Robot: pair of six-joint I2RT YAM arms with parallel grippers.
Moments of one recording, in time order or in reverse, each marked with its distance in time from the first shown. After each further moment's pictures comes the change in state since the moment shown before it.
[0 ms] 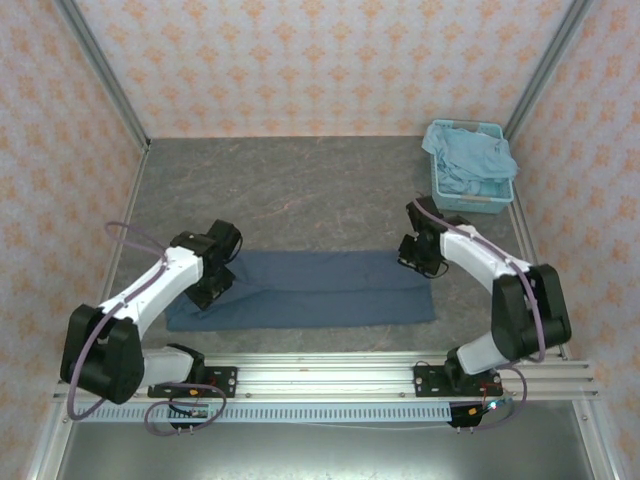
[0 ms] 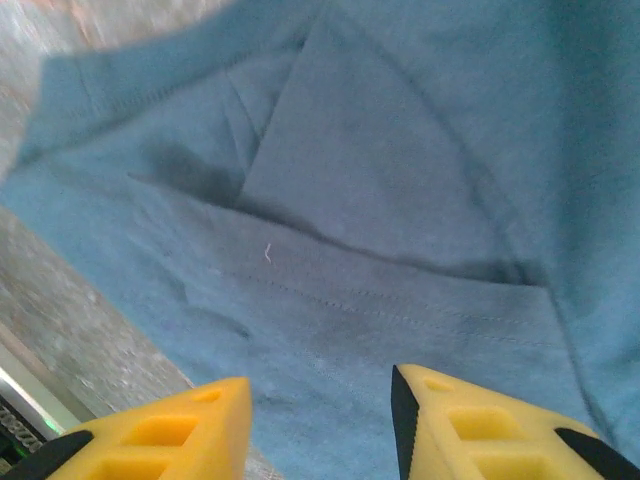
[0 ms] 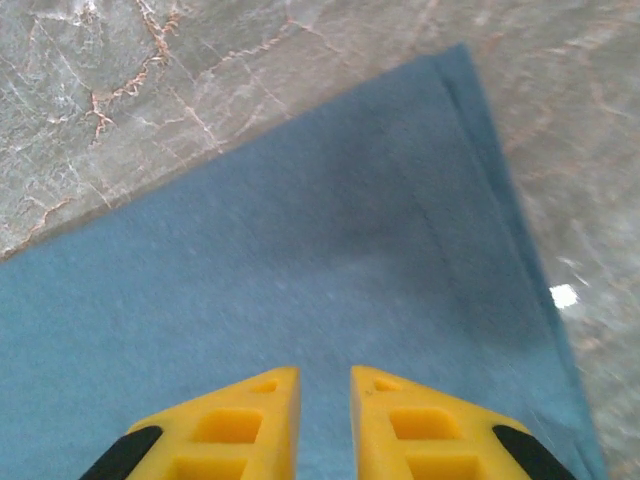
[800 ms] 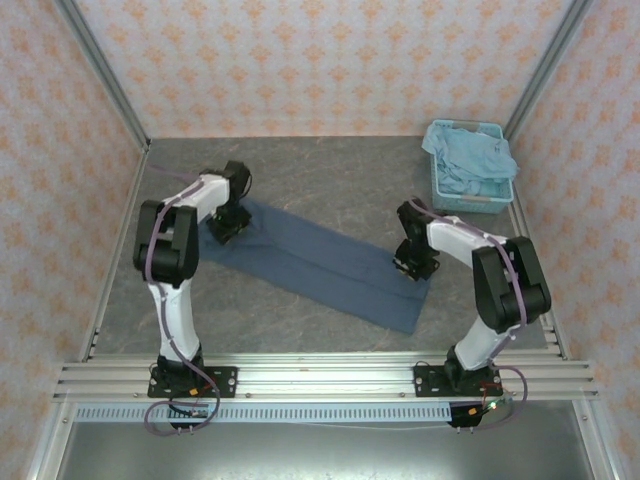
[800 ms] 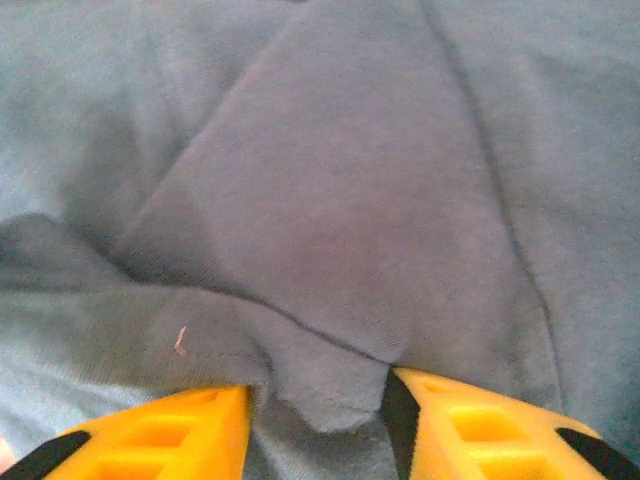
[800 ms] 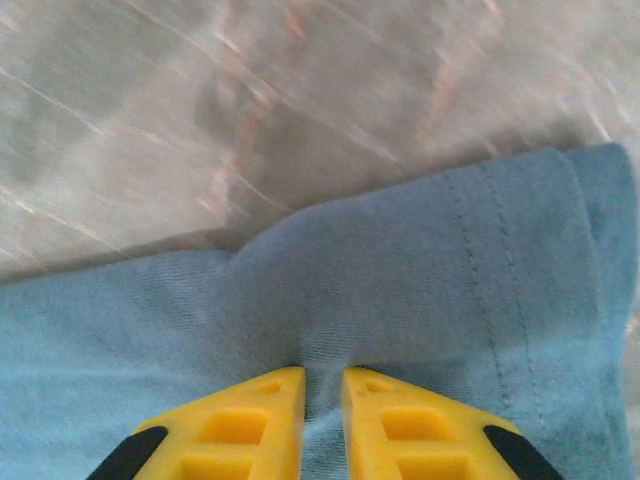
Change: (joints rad) left arm 0.166 0.809 0.747 0.152 0.052 0.267; right arm 0.014 0.140 0.016 -0.058 0.032 0.272
